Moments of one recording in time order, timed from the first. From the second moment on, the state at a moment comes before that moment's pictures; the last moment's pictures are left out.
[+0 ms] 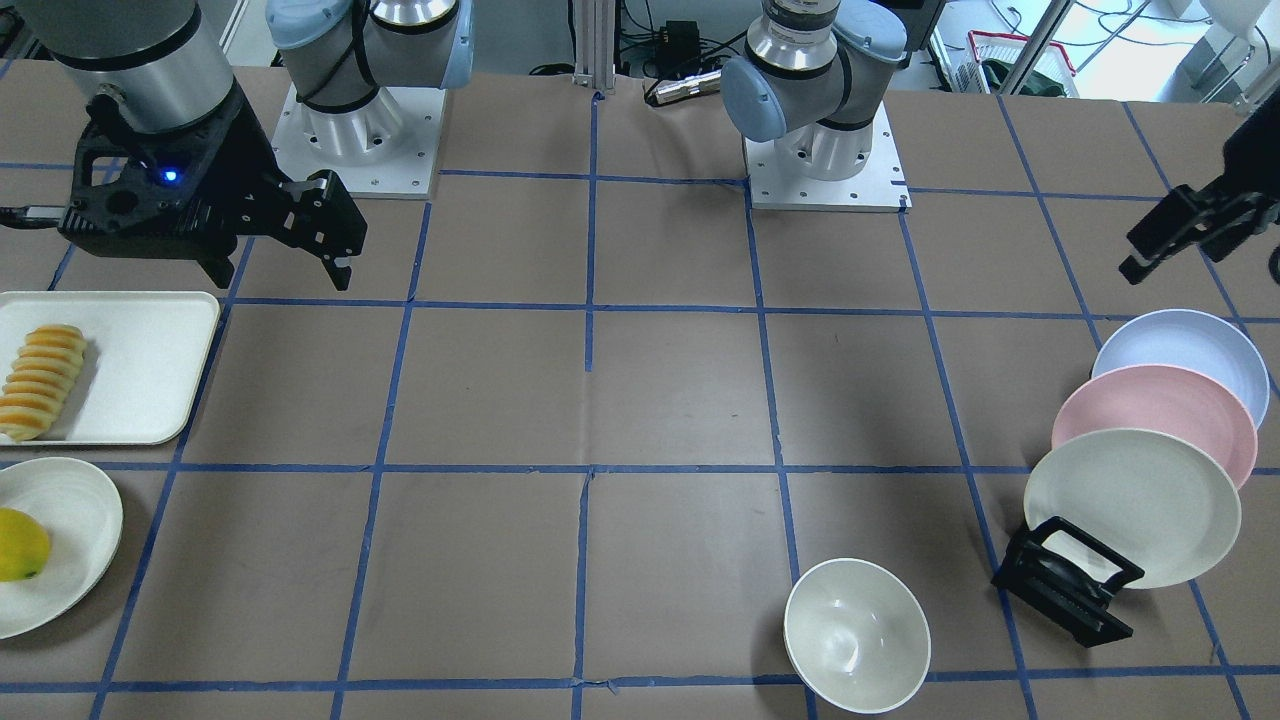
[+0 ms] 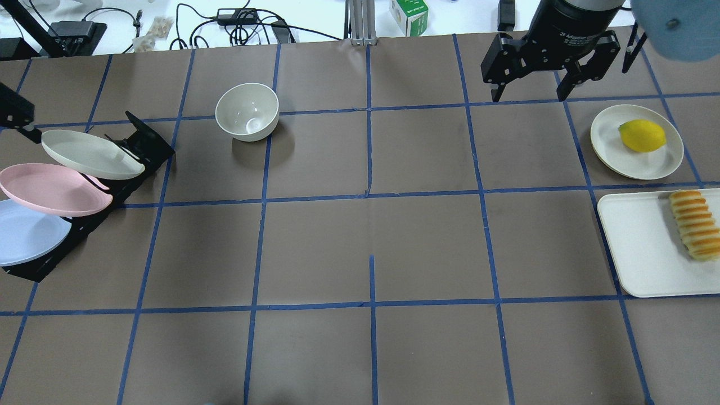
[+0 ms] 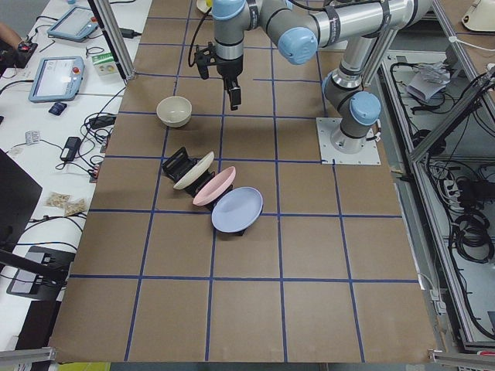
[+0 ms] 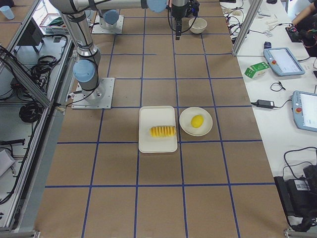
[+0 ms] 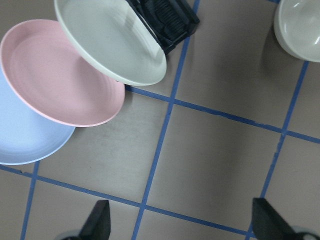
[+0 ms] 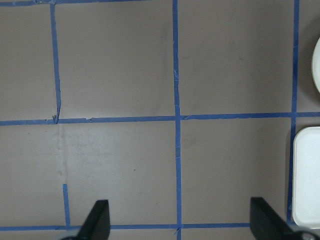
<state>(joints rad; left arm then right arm) -0.97 -1.57 -1.56 -1.55 1.58 0.31 1.58 -1.50 1.46 -1.57 -1.55 0.02</state>
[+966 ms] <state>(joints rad) -0.55 -1.74 -1.58 -1.39 1.49 0.82 1.58 -1.50 1.46 -1.57 -1.55 0.03</state>
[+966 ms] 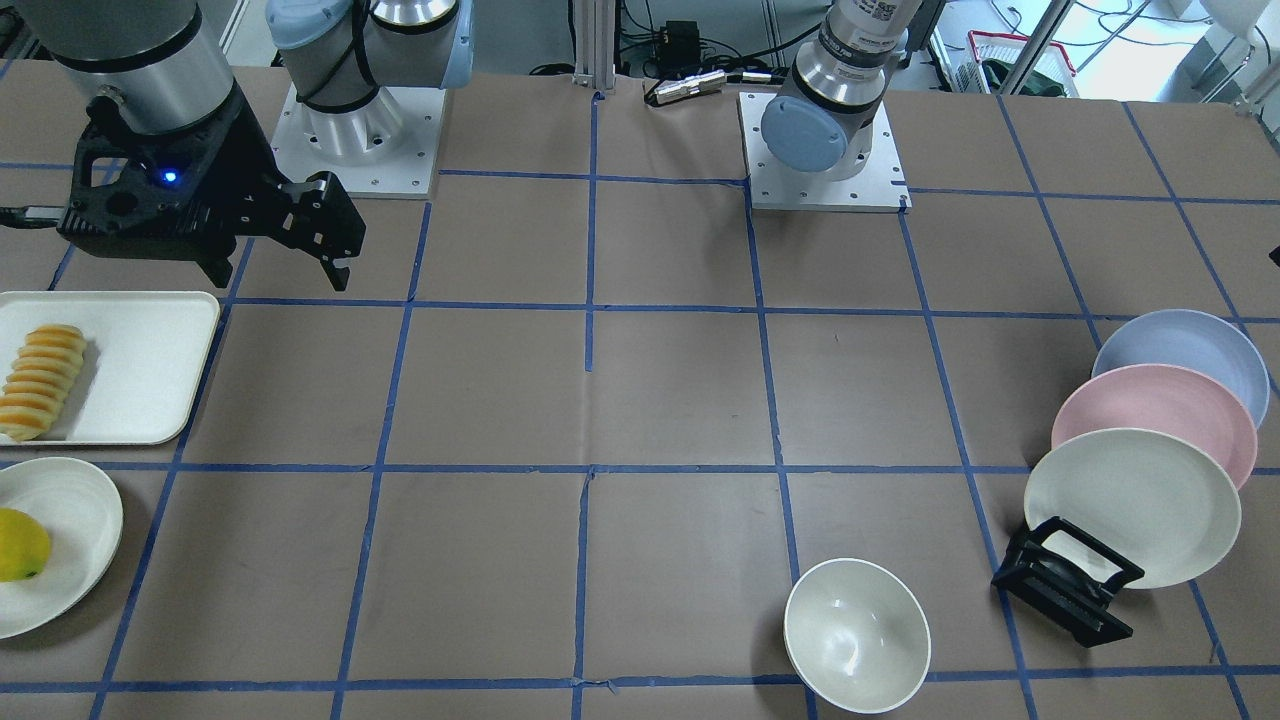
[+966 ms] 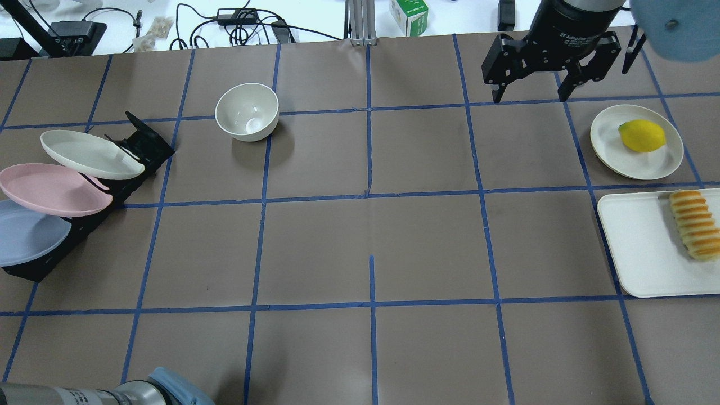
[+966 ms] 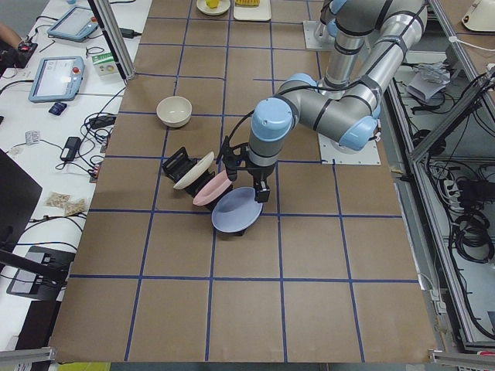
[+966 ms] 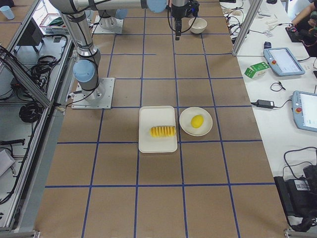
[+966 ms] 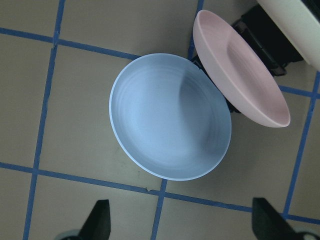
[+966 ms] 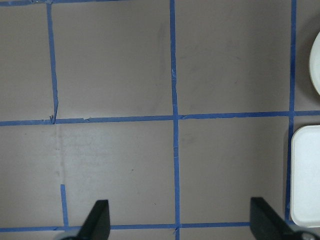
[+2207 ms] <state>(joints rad) -0.55 -1.98 -1.57 -1.23 1.46 0.81 1.48 -1.50 1.47 -1.51 -1.56 -0.03</state>
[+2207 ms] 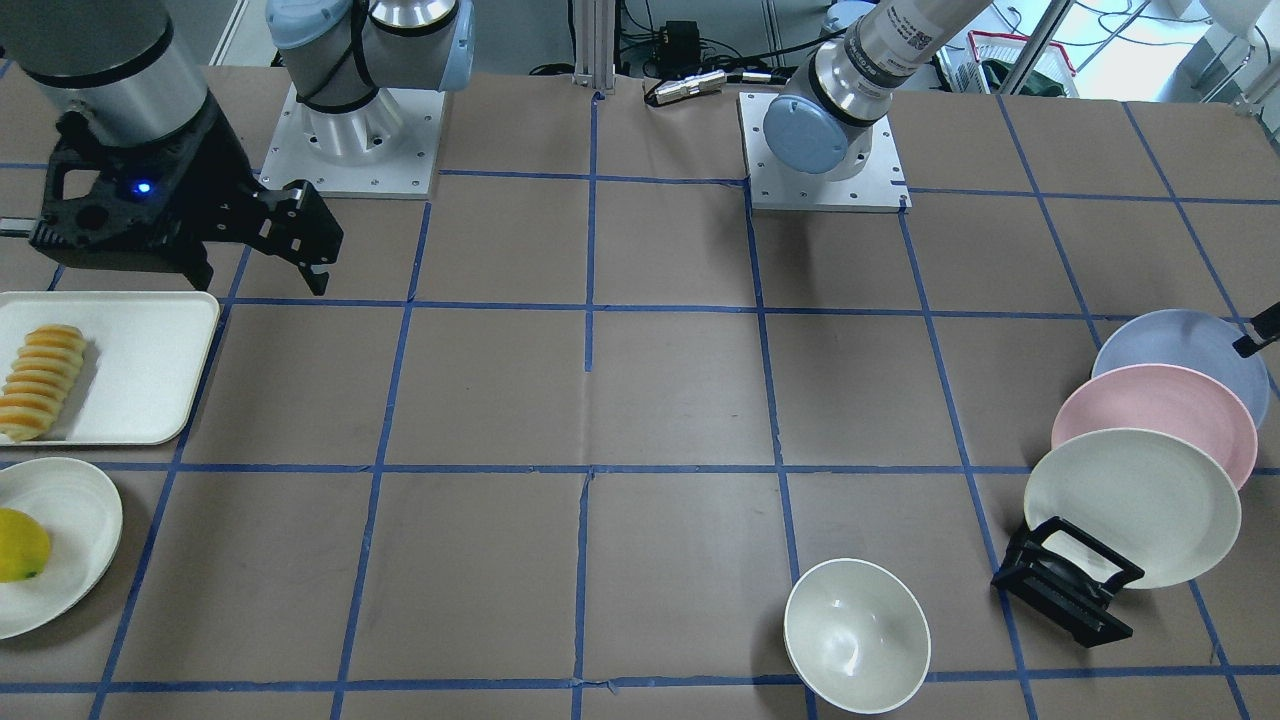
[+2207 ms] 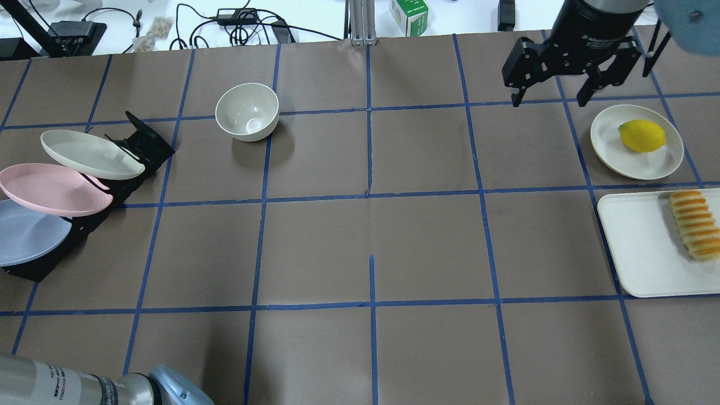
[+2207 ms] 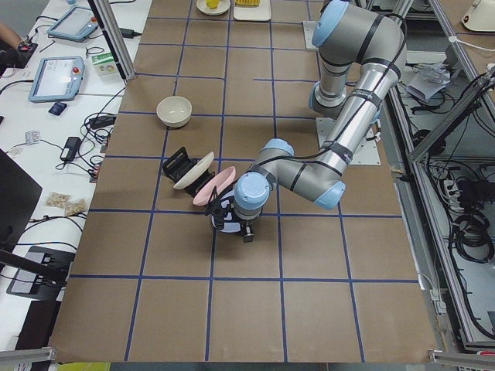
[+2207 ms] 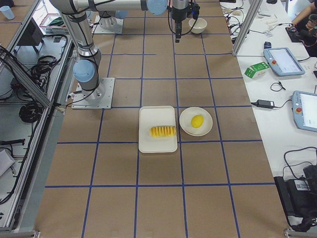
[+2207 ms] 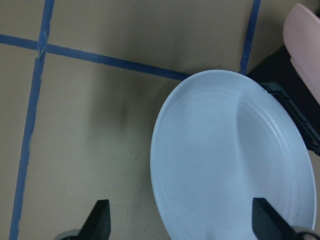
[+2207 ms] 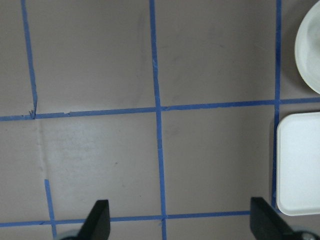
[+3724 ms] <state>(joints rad) -0.56 -1.97 -1.53 -1.22 1.62 0.79 0.87 -1.38 1.89 -2.02 -1.64 -0.50</state>
